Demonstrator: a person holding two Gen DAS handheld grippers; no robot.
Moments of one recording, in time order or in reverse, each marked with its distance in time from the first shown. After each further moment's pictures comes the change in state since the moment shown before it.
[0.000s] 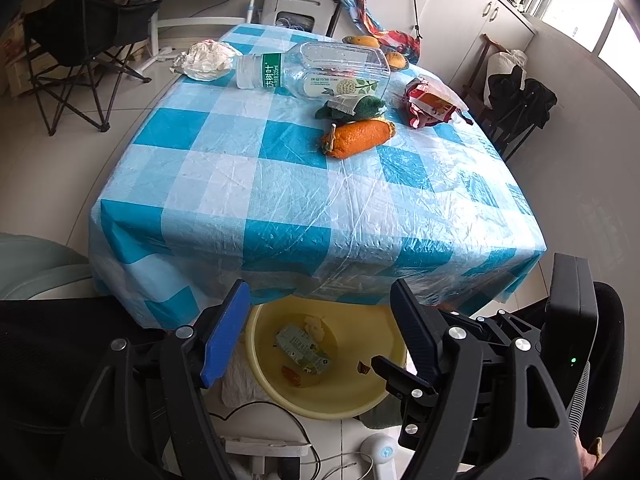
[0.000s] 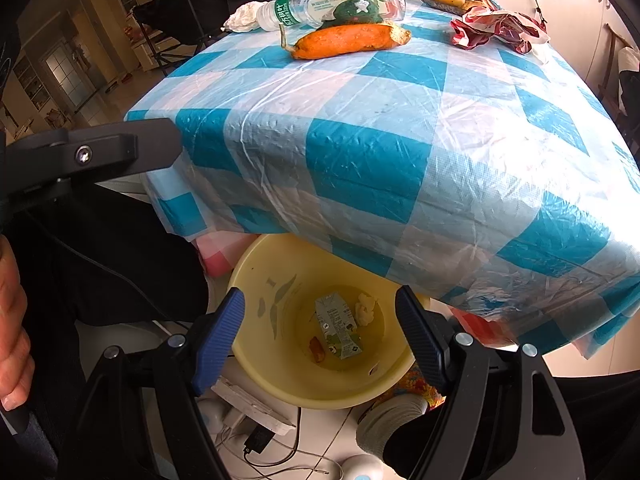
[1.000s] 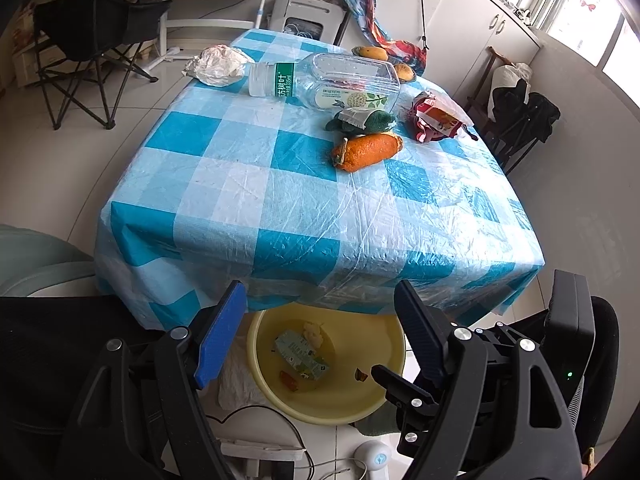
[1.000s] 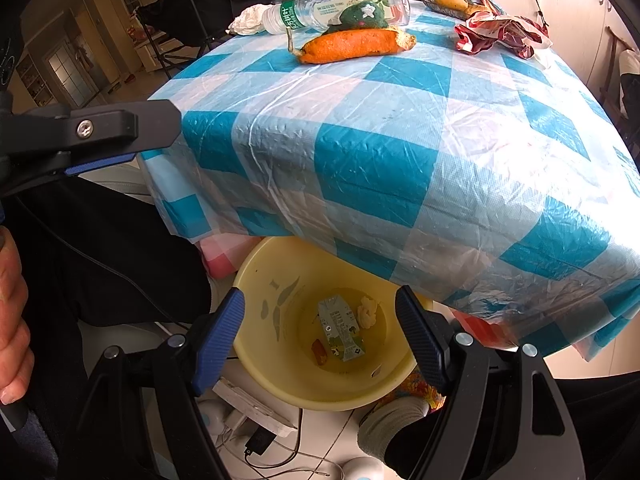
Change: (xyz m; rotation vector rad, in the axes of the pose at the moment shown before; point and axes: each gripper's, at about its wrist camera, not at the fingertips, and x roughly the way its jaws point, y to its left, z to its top) left arm -0.004 0.006 0.003 -0.038 -0.025 0.000; right arm -0.002 0.004 -0.002 -0.002 -0.016 0.004
